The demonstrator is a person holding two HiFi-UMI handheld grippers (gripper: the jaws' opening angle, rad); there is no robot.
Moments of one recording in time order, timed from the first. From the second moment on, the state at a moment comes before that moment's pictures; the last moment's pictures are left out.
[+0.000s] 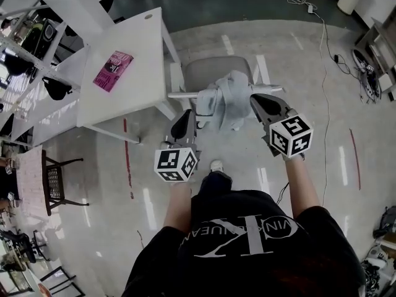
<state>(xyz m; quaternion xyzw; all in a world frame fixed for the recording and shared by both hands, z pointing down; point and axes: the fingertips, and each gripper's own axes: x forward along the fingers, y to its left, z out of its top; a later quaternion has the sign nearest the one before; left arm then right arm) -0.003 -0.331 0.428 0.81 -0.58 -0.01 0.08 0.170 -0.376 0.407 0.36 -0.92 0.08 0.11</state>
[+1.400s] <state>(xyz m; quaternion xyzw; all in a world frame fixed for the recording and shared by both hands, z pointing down) -0.008 -0.216 0.423 0.77 -0.64 -0.01 0.05 0.215 -0.283 0.394 0.39 -0.92 0.03 0.04</state>
